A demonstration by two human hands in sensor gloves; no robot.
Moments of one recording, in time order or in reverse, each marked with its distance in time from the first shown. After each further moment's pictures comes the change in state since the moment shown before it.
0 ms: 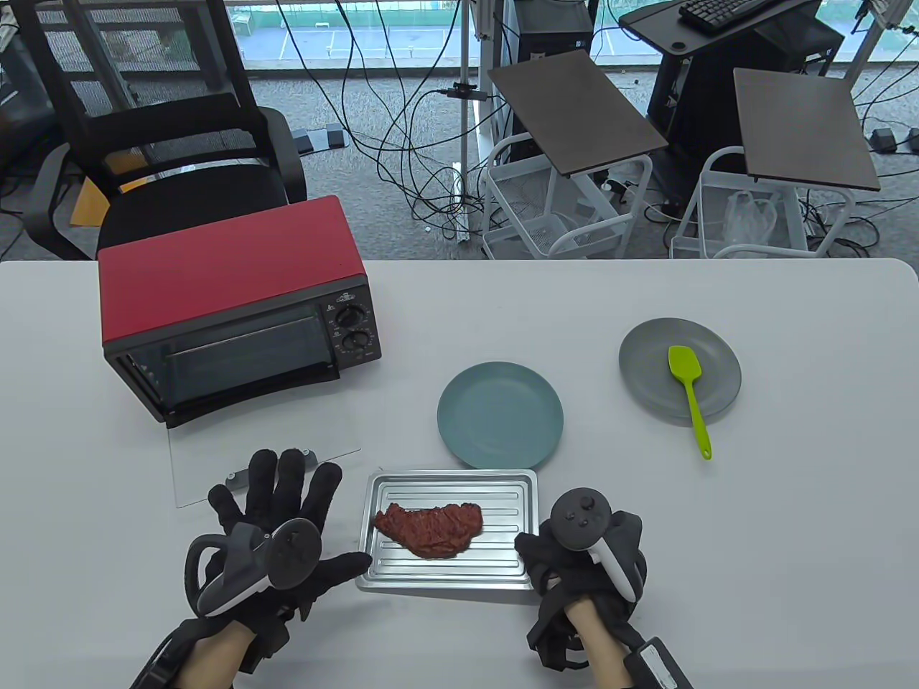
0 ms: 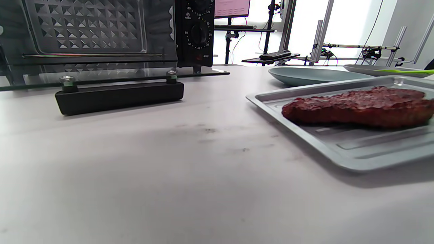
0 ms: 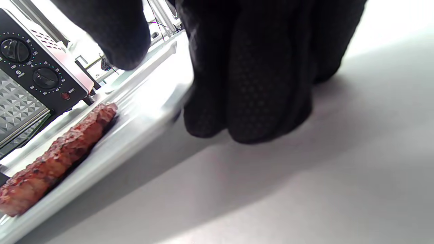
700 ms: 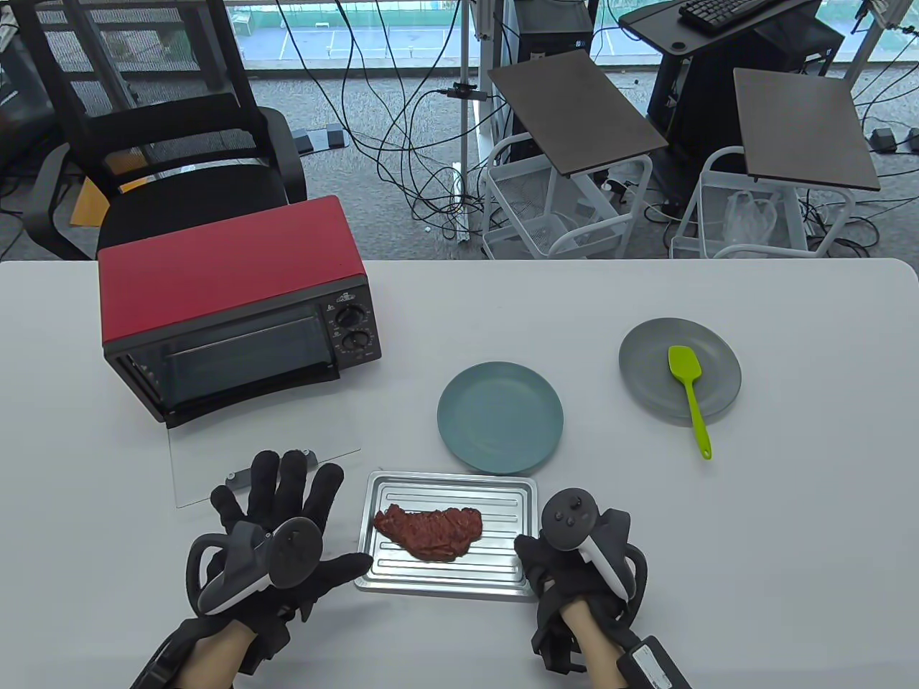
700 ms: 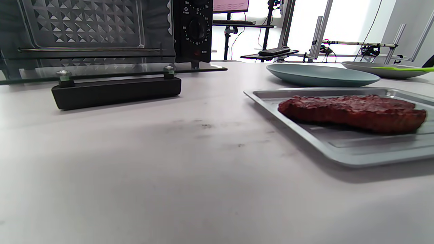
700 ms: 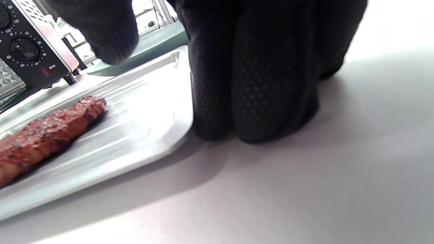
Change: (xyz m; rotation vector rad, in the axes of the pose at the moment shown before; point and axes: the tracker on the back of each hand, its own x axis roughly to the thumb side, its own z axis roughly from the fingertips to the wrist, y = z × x) left_hand 0.001 -0.001 -0.001 -0.022 -0.006 0.007; right_hand 0.007 0.004 0.002 -0.020 0.026 0.168
